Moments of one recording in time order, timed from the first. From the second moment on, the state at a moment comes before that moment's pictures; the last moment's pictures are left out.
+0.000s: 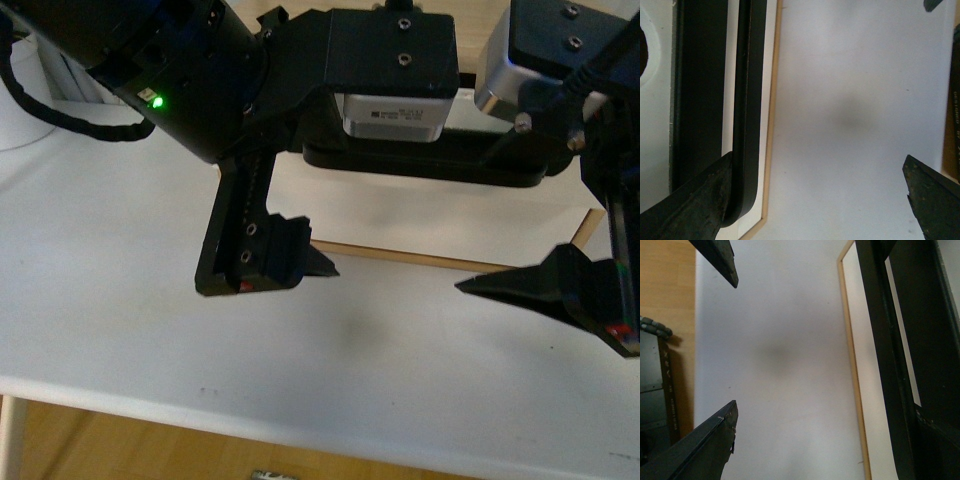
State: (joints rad) left arm -0.46 1.79 1.21 -0.40 0.35 1.25; right arm 0.23 1.59 0.89 -0.24 -0.57 -1.07
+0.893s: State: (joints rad) left arm -0.53 1.44 0.99 -0.17 0.29 1.09; right arm 0.17 1.20 0.74 -0.17 -0.64 -0.84
